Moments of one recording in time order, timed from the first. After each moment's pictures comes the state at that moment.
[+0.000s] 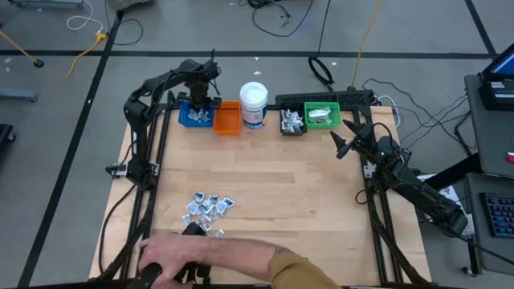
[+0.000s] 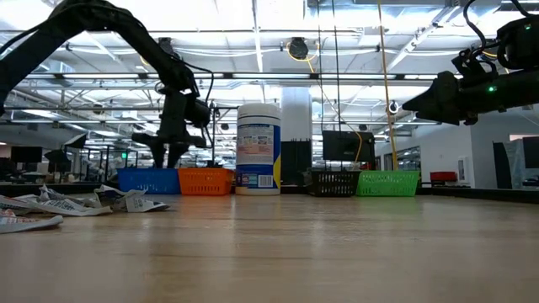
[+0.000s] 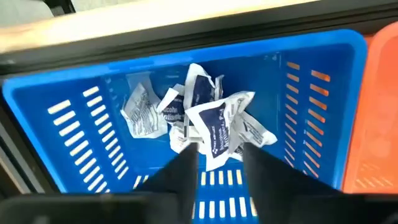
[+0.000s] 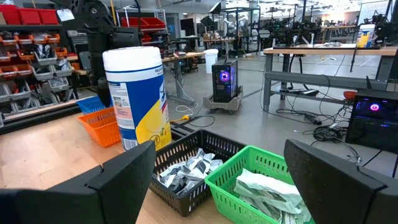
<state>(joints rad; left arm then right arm) 1.02 2.08 1.65 -1.26 0.01 -0.42 -0.76 0.09 0.02 0.08 0.02 0.07</state>
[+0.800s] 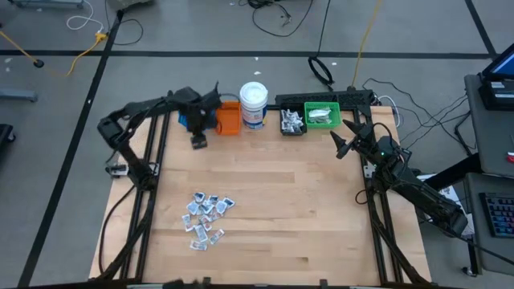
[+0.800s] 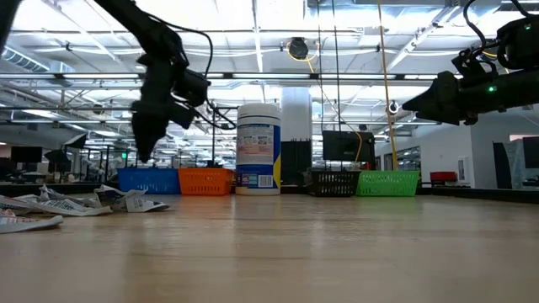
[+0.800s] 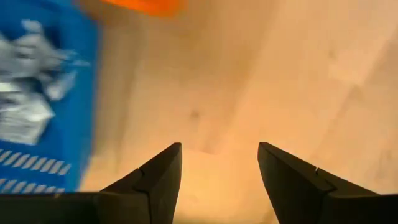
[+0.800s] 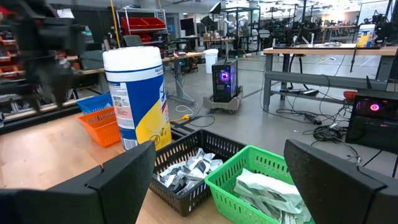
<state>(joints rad) 0.73 1.68 1.19 -1.20 0.02 0.44 -0.76 0.09 0.02 0.08 0.02 0.07</state>
